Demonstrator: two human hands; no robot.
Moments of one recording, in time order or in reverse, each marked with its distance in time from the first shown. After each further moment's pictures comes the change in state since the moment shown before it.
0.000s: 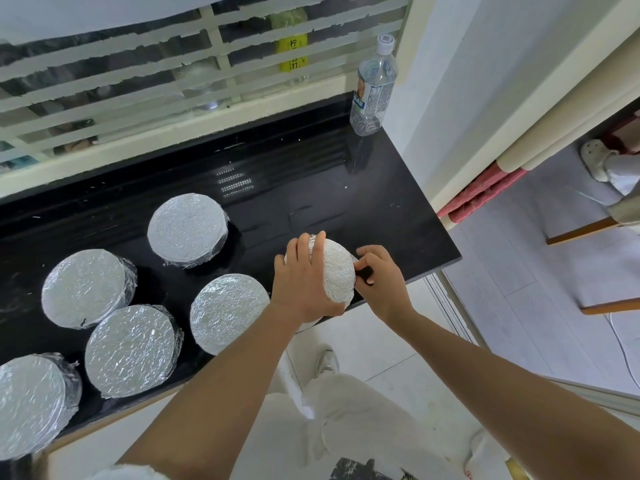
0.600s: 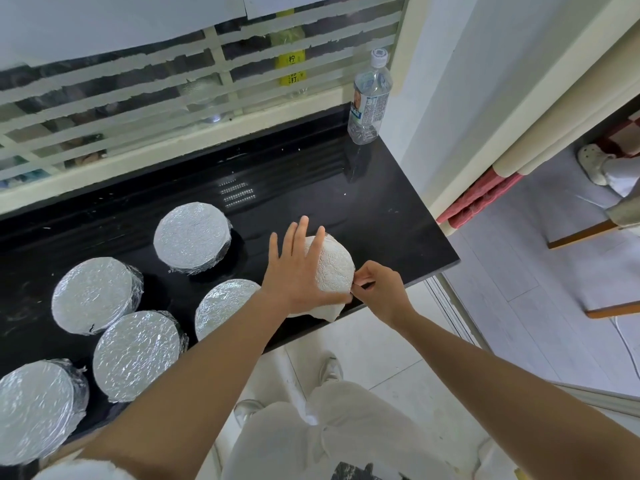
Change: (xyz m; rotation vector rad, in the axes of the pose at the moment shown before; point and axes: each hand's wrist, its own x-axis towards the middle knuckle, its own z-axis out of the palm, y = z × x) left_hand 0.009 -0.016 -0.029 0.004 -0.113 0.069; right_hand -0.003 -0.001 -0.003 0.187 -0.109 0.150
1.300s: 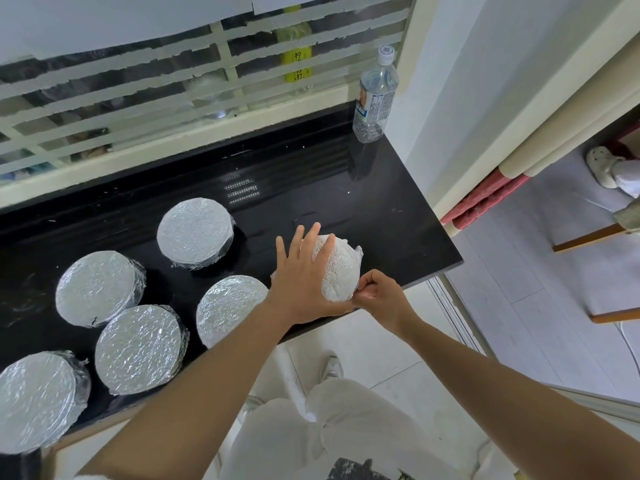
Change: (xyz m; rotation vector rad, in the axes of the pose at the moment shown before) left_hand -0.012 0.007 0.008 -0.051 0.036 0.071; right_hand -0.008 0.010 0.003 0.157 -0.118 0.157
